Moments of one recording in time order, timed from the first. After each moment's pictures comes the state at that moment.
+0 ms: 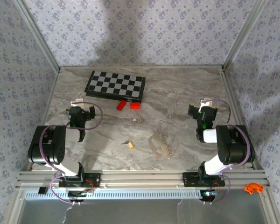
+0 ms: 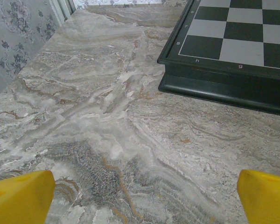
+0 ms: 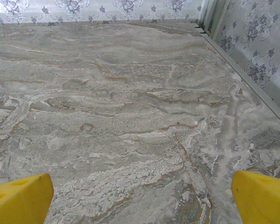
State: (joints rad) left arm -0.03 1.53 0.38 0.75 -0.21 -0.03; right arm 0.01 1.53 0.36 0.81 0.24 0.01
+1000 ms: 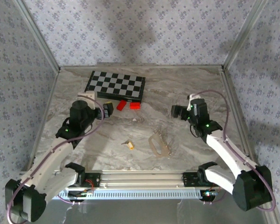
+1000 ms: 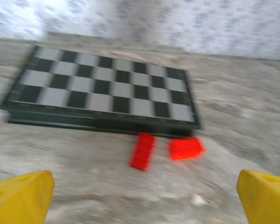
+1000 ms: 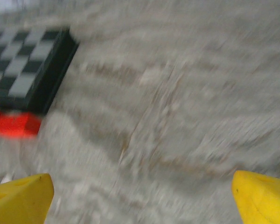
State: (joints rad) left arm -0.42 0.89 0.66 -0.15 -0.01 -0.33; right arm 0.33 1.04 0.65 -0.25 0.04 0.34
